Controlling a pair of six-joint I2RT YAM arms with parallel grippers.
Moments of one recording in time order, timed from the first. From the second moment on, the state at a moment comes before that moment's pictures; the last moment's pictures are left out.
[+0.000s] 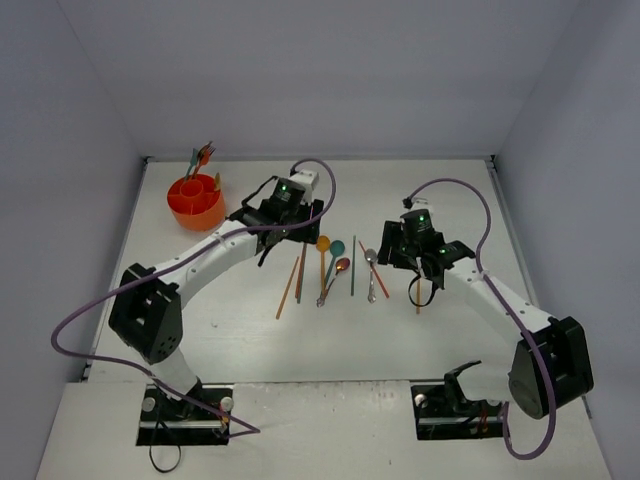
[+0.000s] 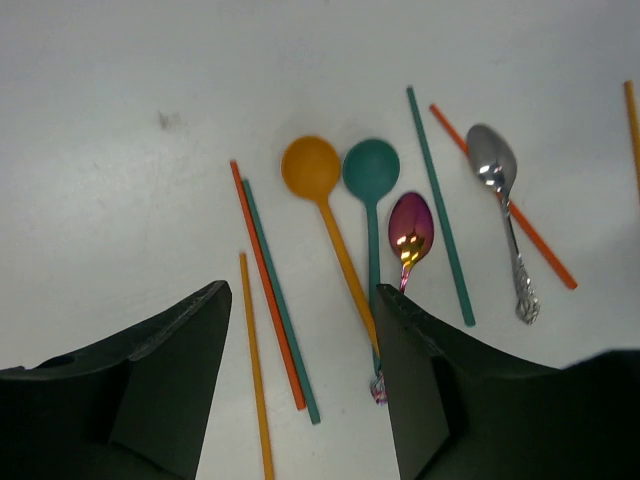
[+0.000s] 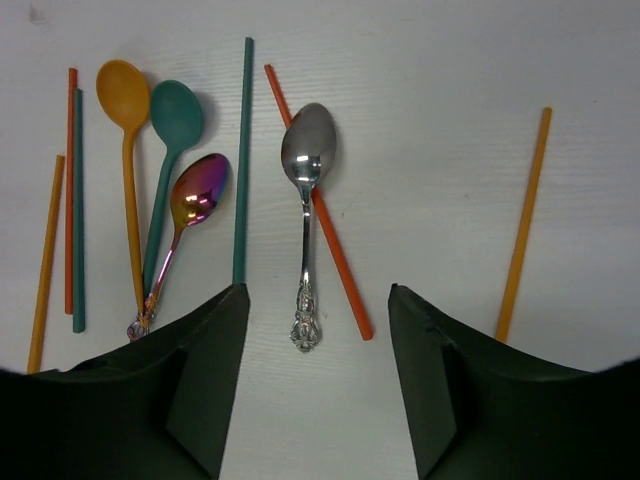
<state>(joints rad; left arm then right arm) -0.62 1.67 1.38 -0.44 -0.06 -0.29 0.41 1.28 0.85 -0.38 0.10 0.48</state>
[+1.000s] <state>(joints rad) -0.62 1.25 1.12 -0.54 -0.14 -0.39 0.54 1.73 0.97 -0.34 0.21 0.62</state>
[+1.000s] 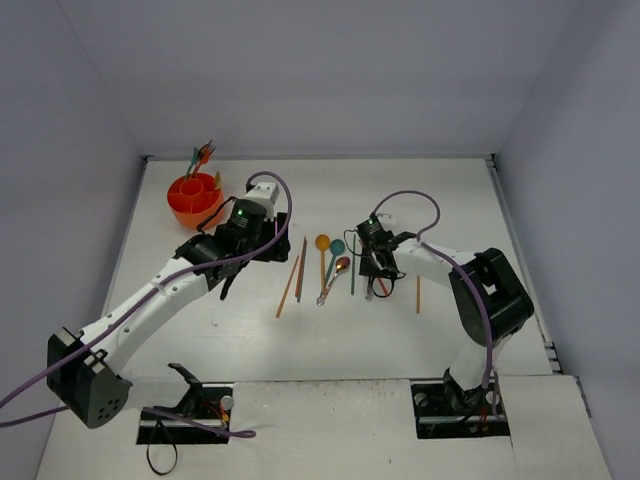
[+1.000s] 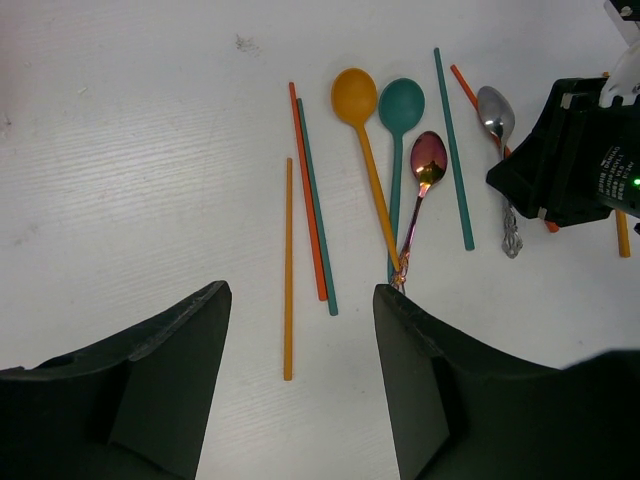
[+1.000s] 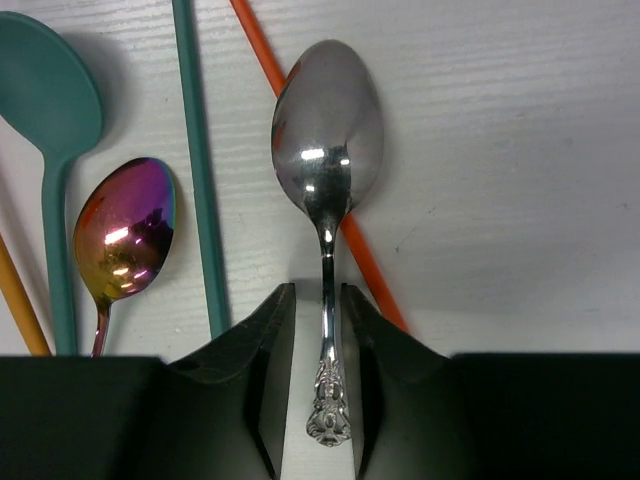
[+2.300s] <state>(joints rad) -0.62 1.34 1.25 -0.20 0.30 -0.66 0.69 1.18 1.02 -0.25 -0.12 0.27</state>
